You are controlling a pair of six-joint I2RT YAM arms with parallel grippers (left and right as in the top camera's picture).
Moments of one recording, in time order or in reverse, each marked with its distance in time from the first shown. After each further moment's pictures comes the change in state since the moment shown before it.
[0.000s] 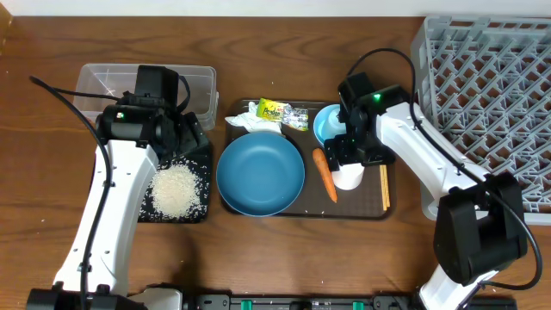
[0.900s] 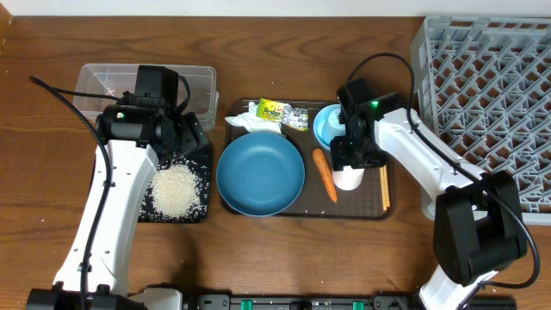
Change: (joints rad) left arm 0.000 0.000 0.000 0.000 0.000 0.000; right arm 0.007 0.000 -0.063 0.093 0.008 0.049
